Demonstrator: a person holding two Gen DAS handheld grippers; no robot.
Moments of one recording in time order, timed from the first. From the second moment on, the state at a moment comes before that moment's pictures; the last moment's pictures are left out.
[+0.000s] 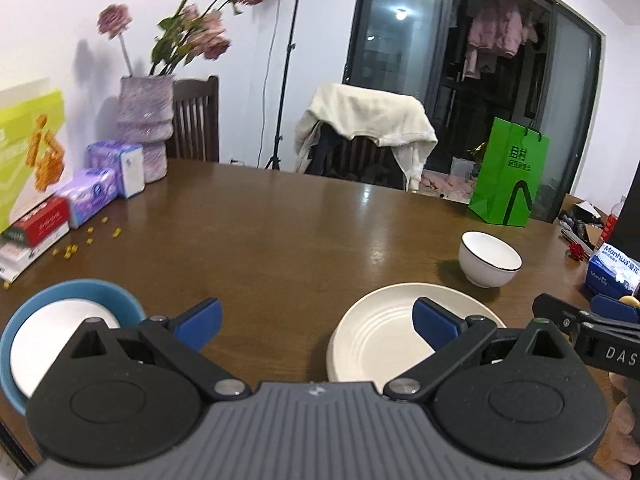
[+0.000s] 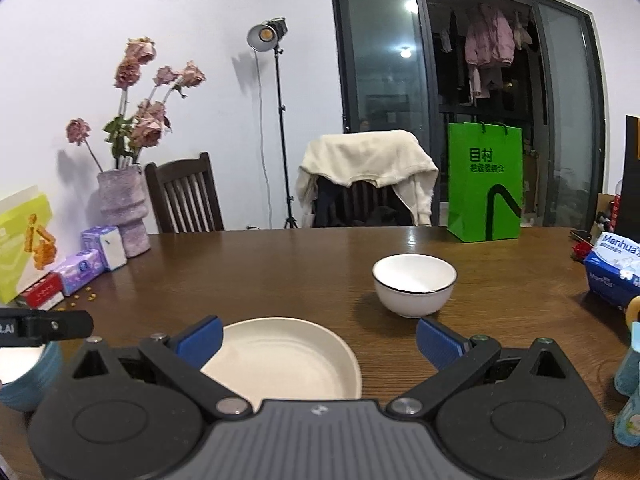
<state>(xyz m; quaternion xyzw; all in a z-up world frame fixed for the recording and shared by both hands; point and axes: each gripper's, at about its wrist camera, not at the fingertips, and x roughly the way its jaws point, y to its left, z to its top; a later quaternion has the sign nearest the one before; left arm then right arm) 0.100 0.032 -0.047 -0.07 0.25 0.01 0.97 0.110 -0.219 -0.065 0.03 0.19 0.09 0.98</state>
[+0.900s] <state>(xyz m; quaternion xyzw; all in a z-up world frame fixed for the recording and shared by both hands) 0.205 -0.031 -0.037 -0.05 0.29 -0.01 0.95 0.227 -0.271 -0.038 0.06 0.23 0.06 0.97</state>
